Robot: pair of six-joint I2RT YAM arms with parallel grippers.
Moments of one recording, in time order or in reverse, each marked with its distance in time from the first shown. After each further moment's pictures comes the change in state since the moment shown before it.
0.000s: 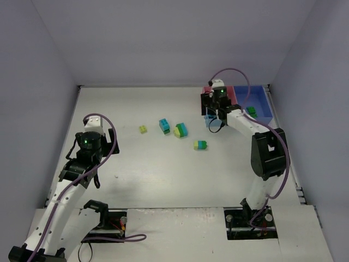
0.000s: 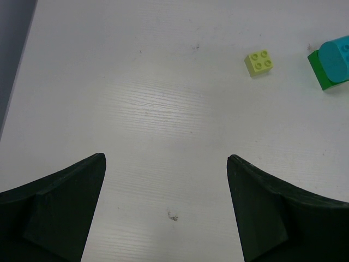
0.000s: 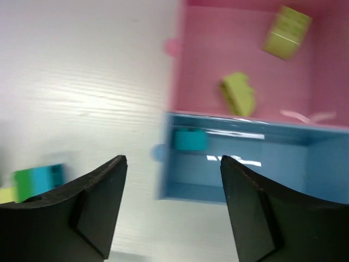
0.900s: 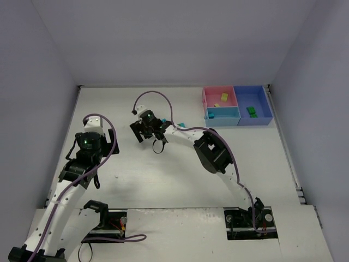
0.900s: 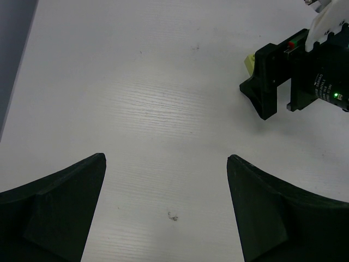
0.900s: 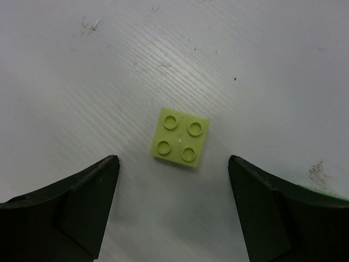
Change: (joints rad) left arm 0.000 -0.003 0.000 -0.001 0.000 0.000; right arm 0.583 0.571 0.548 -0.009 -0.048 -0.013
